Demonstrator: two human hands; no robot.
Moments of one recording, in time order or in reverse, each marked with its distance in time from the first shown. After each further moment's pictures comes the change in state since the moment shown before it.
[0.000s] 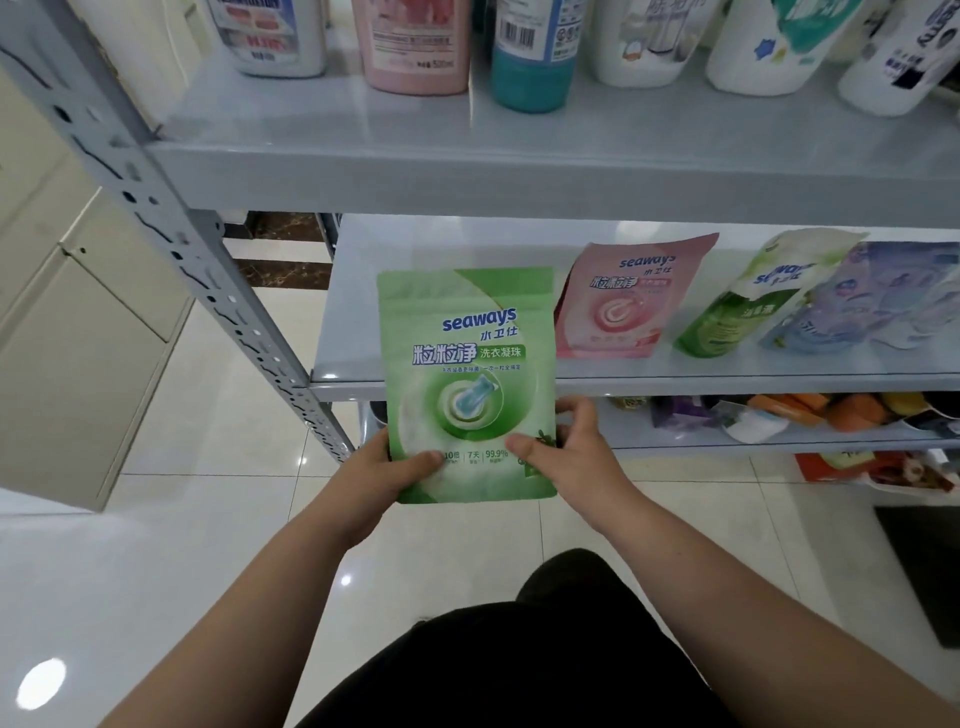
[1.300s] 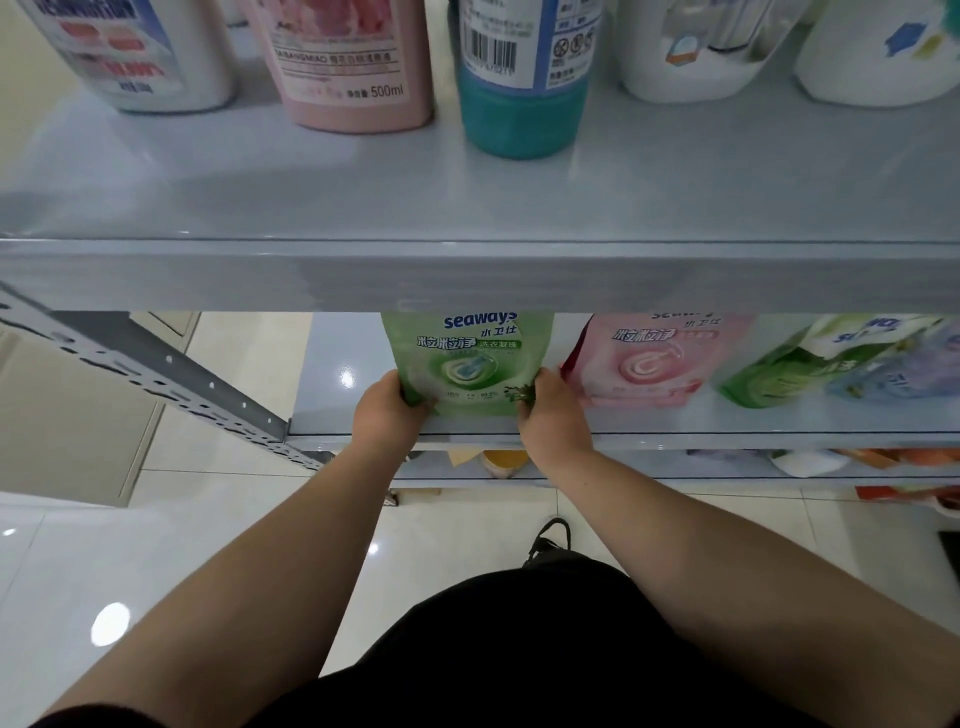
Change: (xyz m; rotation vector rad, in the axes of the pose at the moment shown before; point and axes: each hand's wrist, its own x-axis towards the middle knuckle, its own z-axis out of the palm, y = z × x) left_hand 0.191 0.044 -0.007 0.911 0.511 0.020; right_hand 0.189 0.008 0.012 -0.621 0.070 -0.142
